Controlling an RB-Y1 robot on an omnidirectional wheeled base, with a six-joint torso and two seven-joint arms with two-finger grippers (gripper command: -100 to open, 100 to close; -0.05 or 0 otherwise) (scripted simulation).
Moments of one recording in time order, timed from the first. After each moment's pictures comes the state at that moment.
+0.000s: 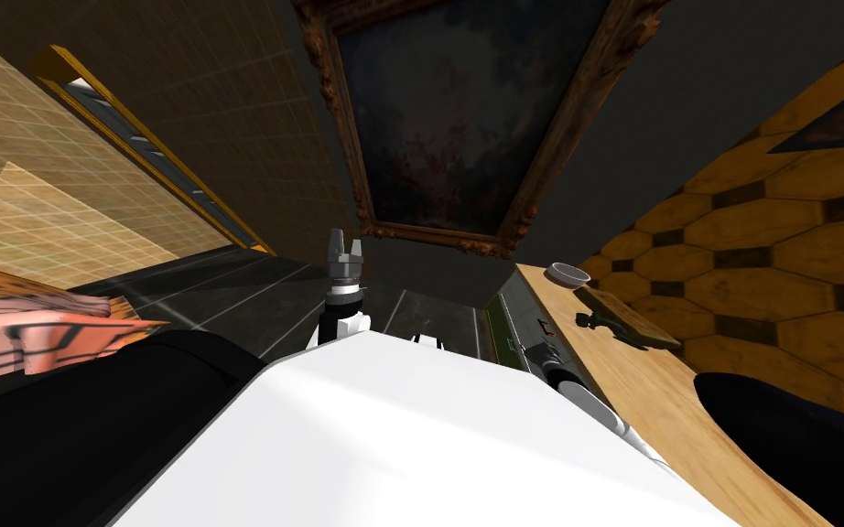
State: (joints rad) left arm 0.51 -0.03 0.01 -2.35 0.04 -0.56 -0.15; right arm 0.25 -0.88 0.39 -1.26 1.39 0.23 0.17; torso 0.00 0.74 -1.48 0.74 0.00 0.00
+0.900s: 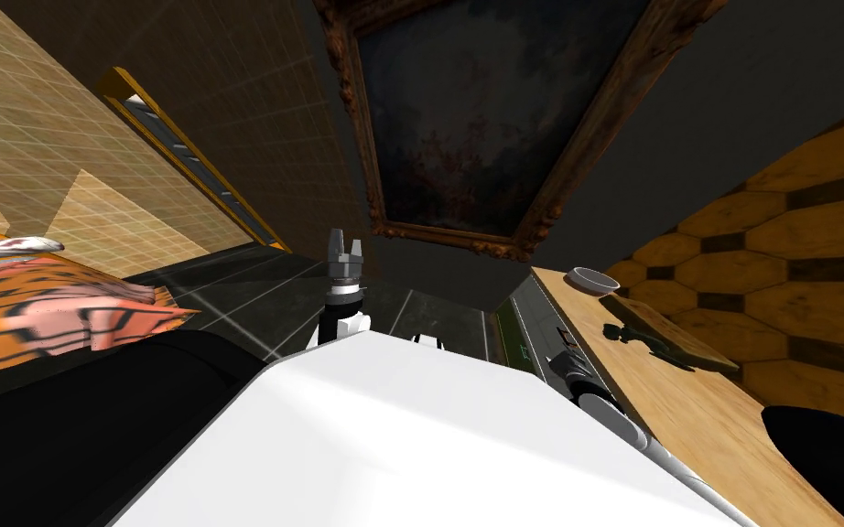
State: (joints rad) left arm 0.51 -0.03 0.01 -2.35 0.04 -0.56 -0.15; right arm 0.23 -0.96 0.44 -1.12 1.49 0.32 0.25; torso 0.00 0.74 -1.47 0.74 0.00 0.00
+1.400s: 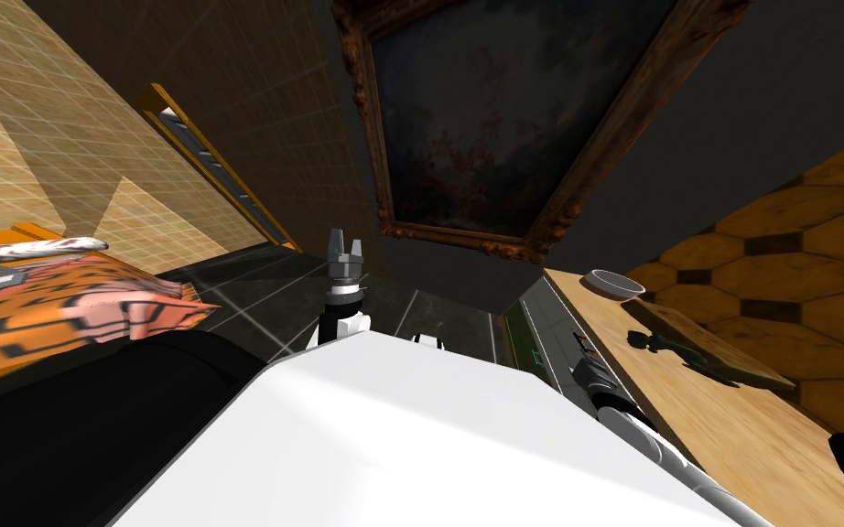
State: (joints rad) left arm 0.51 -0.03 0.01 -2.35 0.04 -0.56 -0.15; right arm 0.19 -1.00 0.51 -0.94 1.67 0.38 0.22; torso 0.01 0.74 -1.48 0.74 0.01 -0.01
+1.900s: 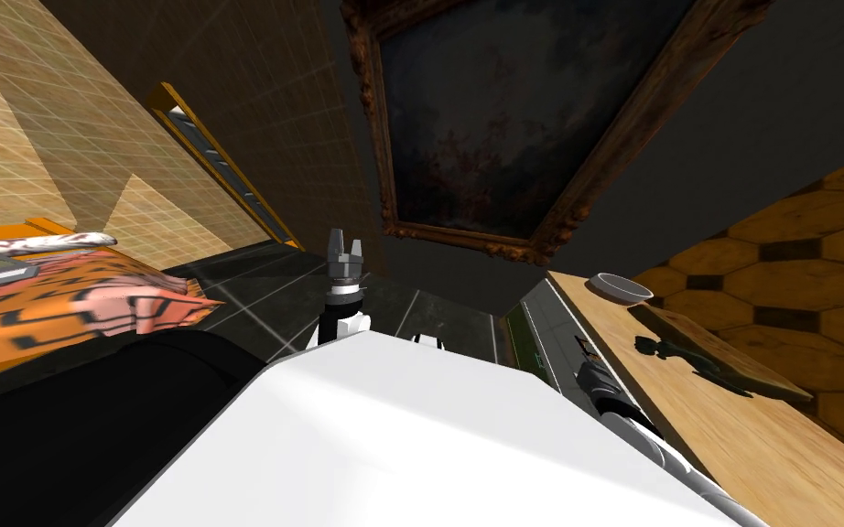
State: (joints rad) left arm 0.51 -0.03 0.01 -2.35 0.04 -0.56 -0.15; right arm 0.19 -1.00 0.52 -0.91 1.69 0.39 0.27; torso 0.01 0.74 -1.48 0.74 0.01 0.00
